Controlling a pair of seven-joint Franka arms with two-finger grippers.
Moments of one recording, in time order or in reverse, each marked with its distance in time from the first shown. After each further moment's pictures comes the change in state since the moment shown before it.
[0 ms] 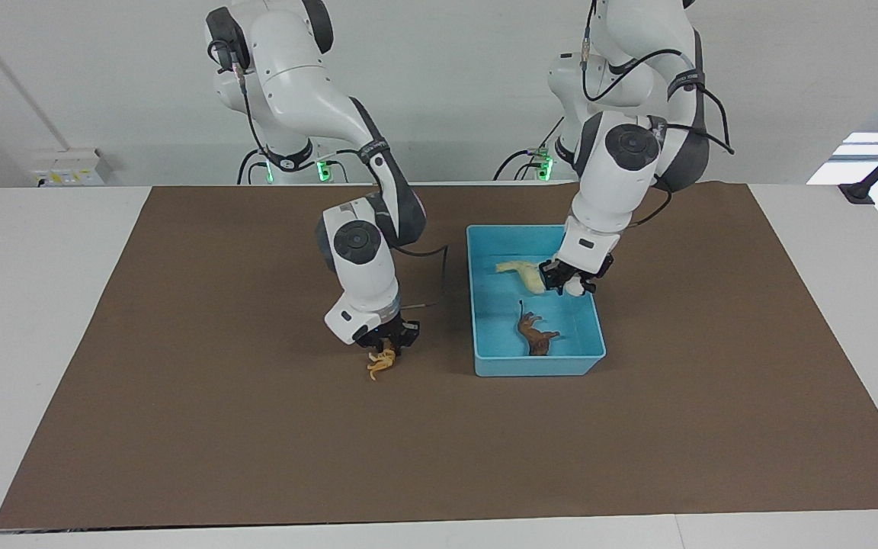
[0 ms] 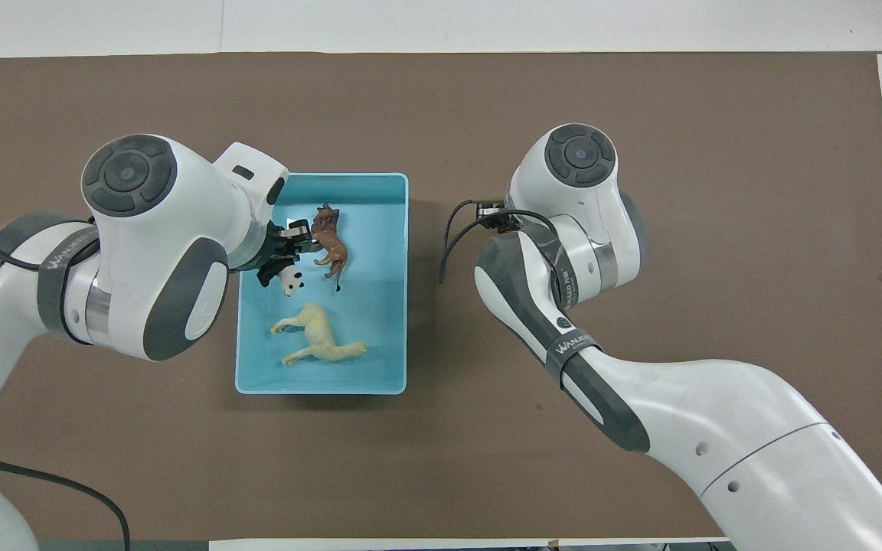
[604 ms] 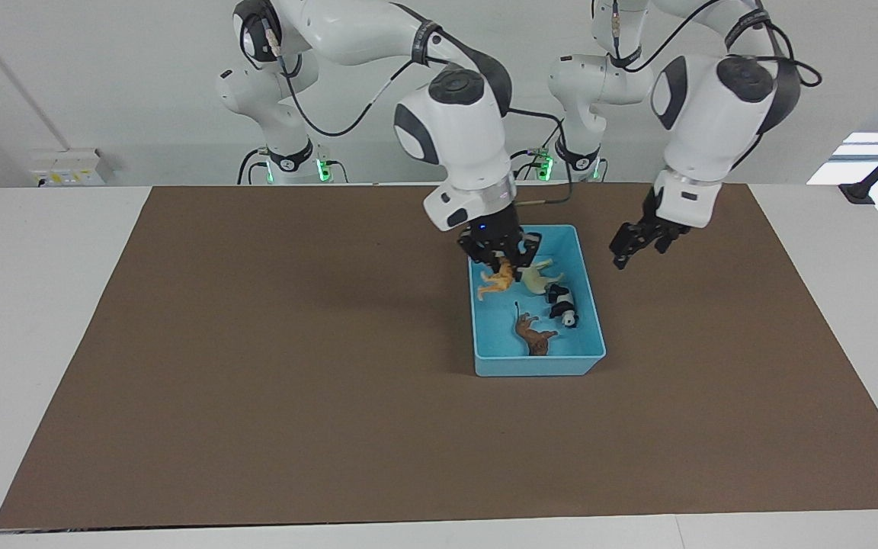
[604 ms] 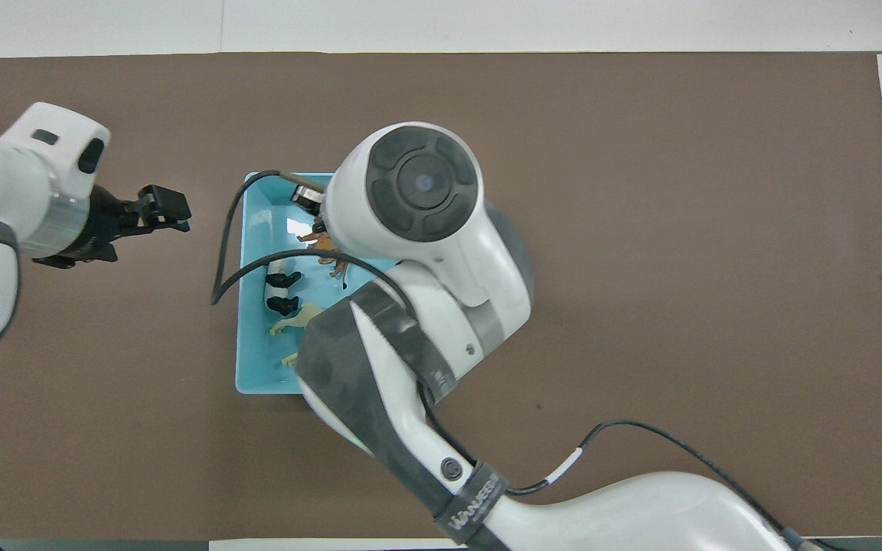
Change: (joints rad) left arm 0.203 -0.129 0.039 0.085 0.002 -0.167 0.175; right arm 0.266 0.016 0.032 0.309 0.066 -0.007 0.583
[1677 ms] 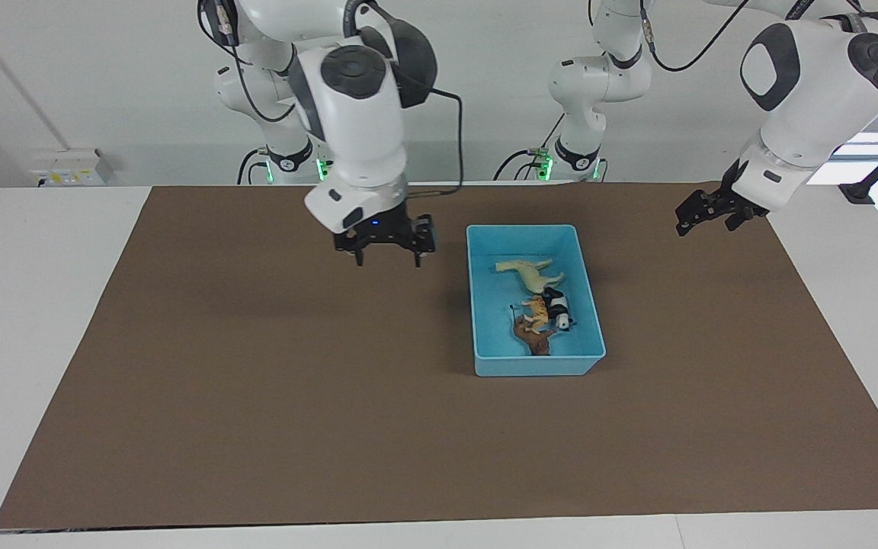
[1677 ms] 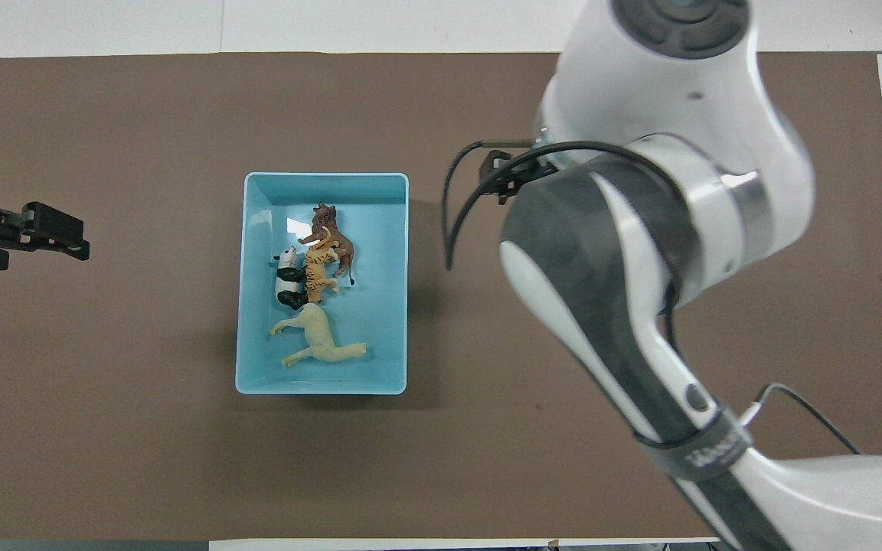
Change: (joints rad) left arm 0.150 0.054 -0.027 0.187 0.000 -0.313 0.403; right arm -0.340 -0.168 -0.033 0.012 -0.120 -0.546 -0.733
